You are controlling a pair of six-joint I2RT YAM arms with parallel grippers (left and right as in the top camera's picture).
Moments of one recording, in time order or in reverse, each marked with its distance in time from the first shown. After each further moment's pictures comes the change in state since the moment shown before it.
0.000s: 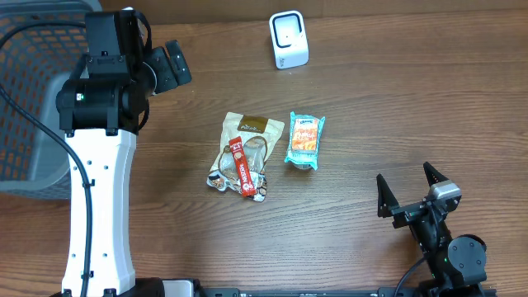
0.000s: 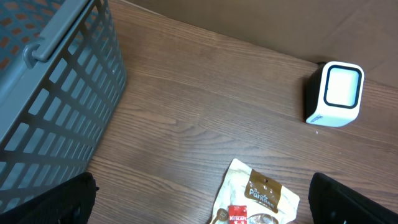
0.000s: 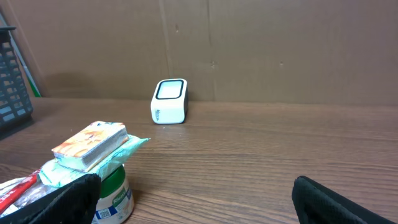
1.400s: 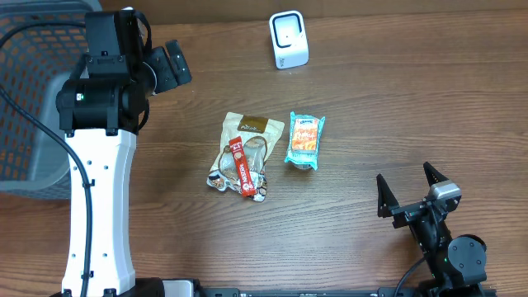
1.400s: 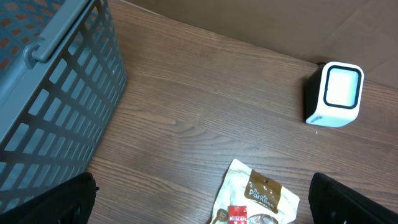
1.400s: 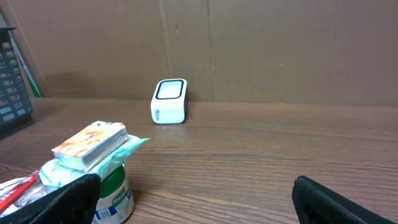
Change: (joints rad) left arm 0.000 0.000 0.000 0.002 0.000 0.000; right arm 0.000 0.000 0.000 0.000 0.000 0.000
